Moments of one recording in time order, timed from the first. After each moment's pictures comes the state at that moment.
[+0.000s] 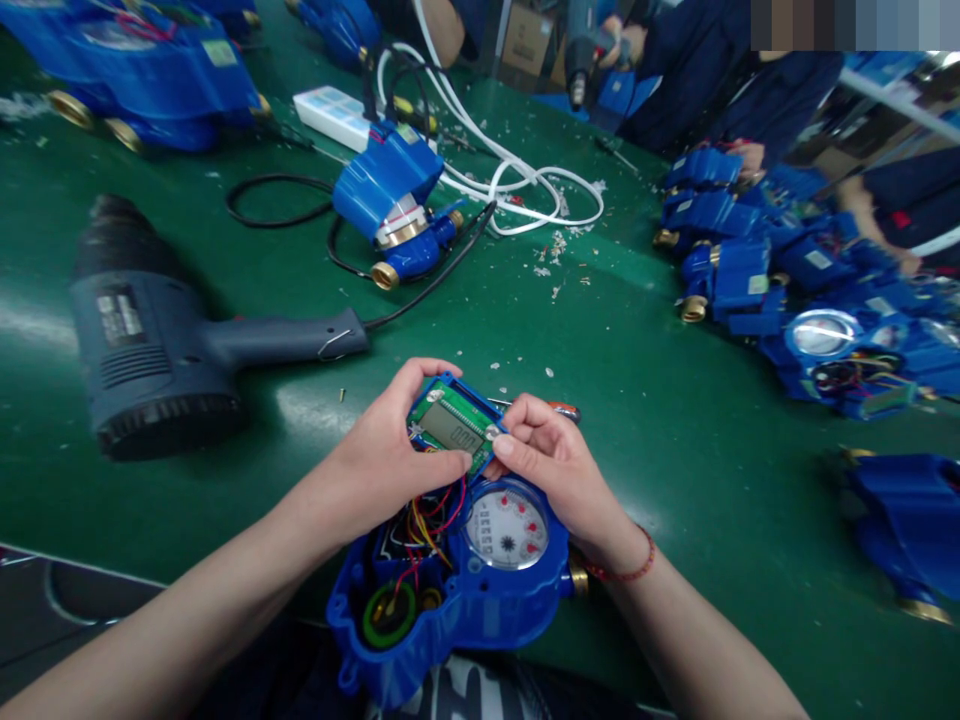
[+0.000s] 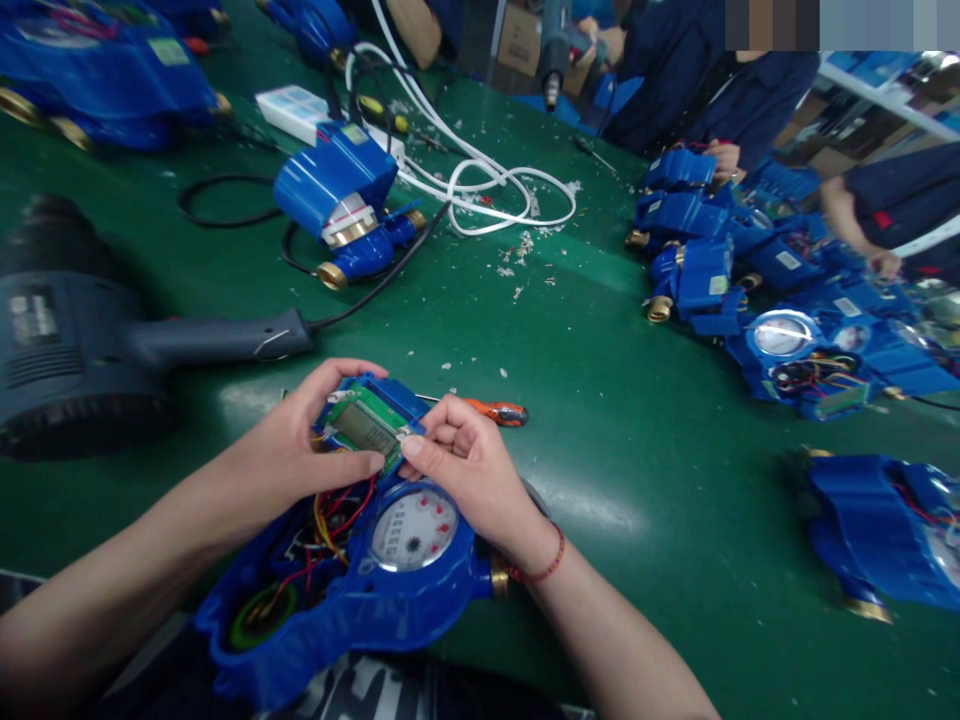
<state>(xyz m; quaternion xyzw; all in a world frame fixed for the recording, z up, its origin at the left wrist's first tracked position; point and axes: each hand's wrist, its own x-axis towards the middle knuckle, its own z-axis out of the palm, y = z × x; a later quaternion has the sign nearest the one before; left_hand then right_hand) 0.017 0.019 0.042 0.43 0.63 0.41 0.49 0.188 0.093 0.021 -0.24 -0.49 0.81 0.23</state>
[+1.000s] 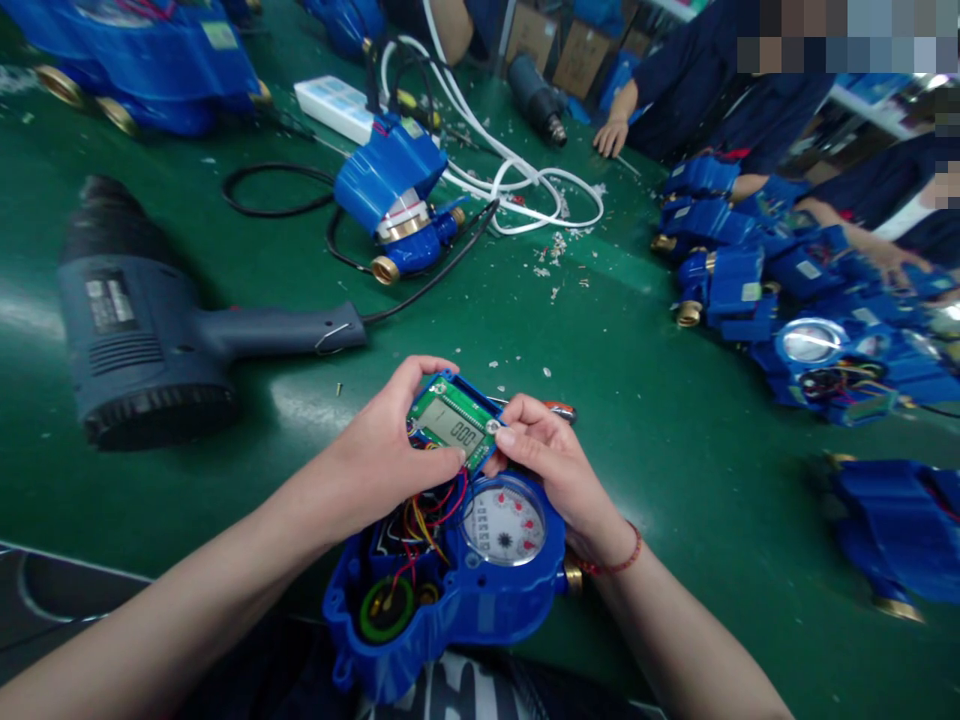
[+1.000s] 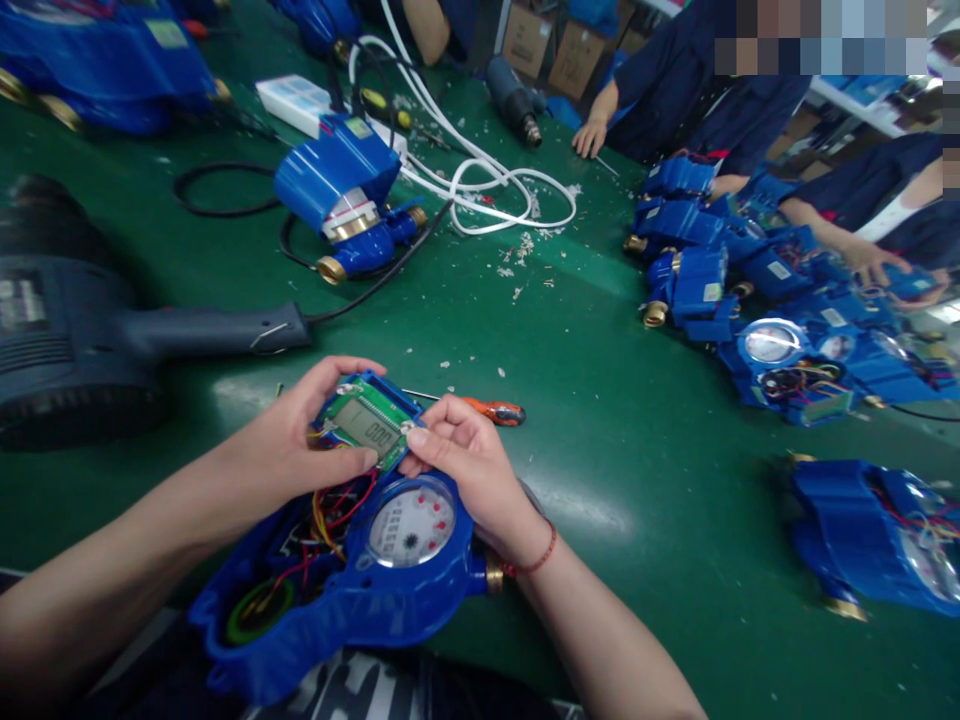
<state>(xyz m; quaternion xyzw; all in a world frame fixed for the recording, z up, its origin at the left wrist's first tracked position) 0.018 0.018 0.036 0.43 0.63 0.42 0.50 0.186 0.092 0.019 -0.27 -0.43 0.83 0.22</state>
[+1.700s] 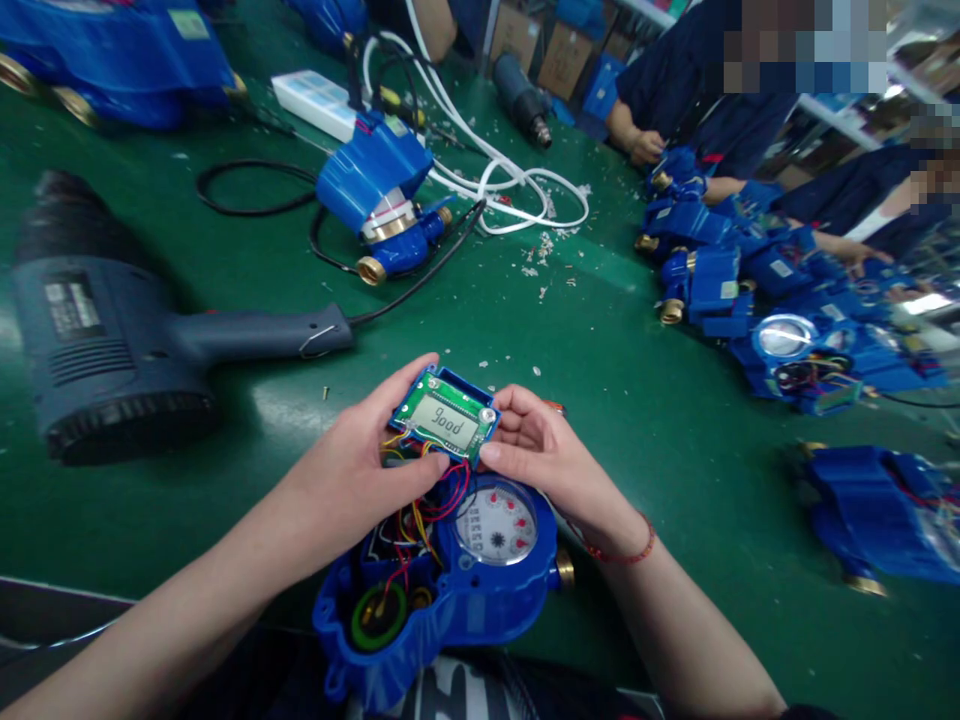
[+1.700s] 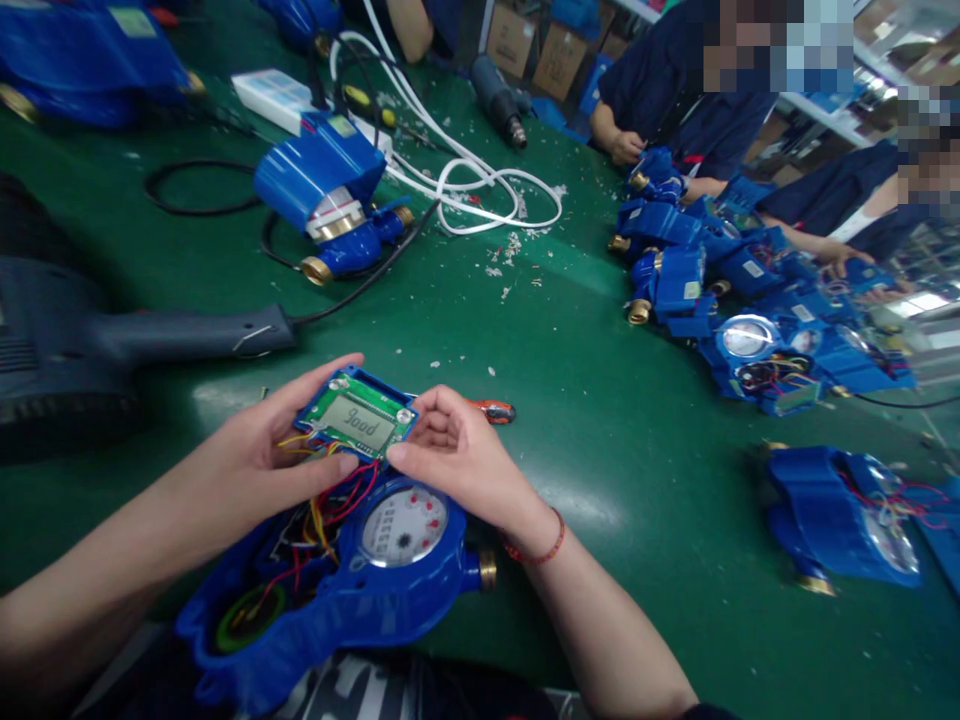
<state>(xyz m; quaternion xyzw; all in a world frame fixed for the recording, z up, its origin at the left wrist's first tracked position) 0.009 0.006 0.029 0.48 0.63 0.42 0.44 0.191 0.101 0.027 -0.28 -0.55 0.77 0.16</state>
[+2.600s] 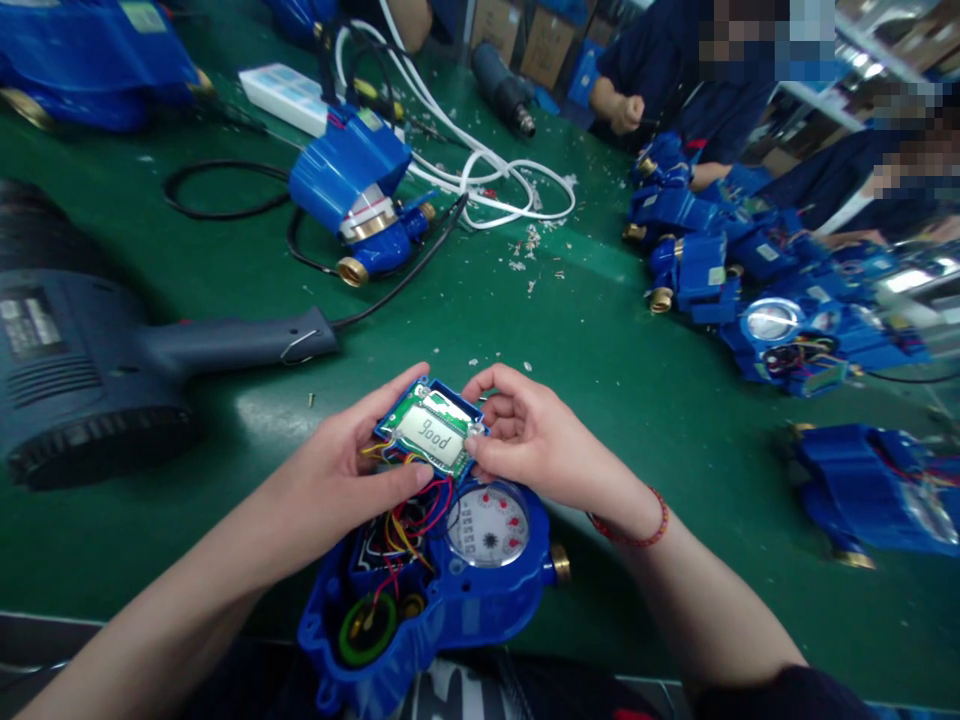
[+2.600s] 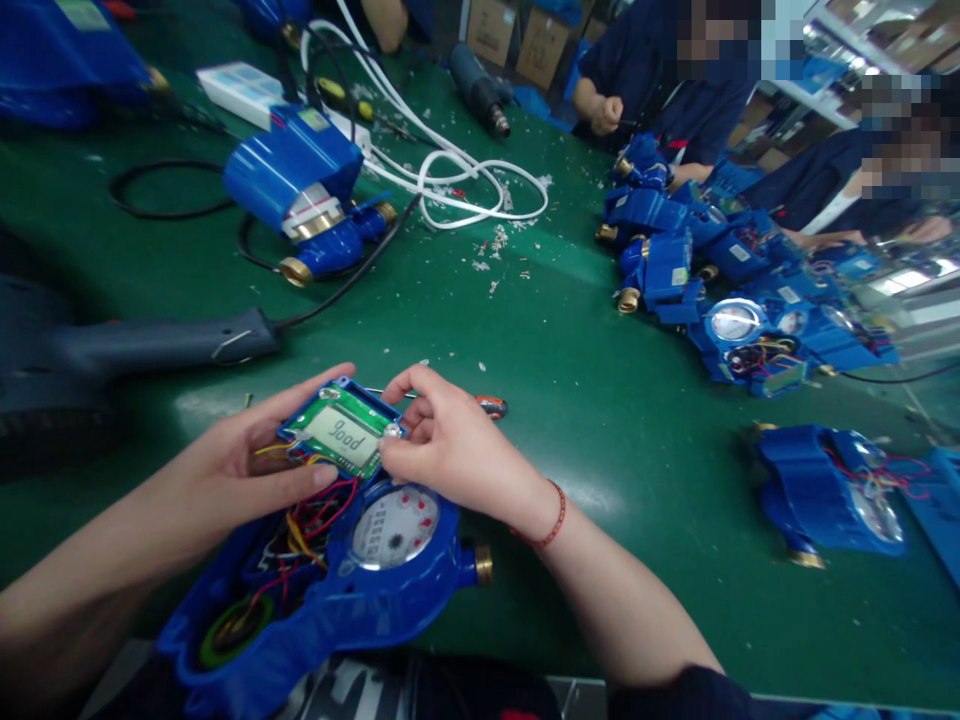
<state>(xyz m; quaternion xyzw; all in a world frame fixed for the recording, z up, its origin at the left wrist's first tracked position) 0.004 0.004 0.029 0.39 0.53 0.45 0.60 0.181 0.112 0.056 -0.33 -0.68 0.65 0.07</state>
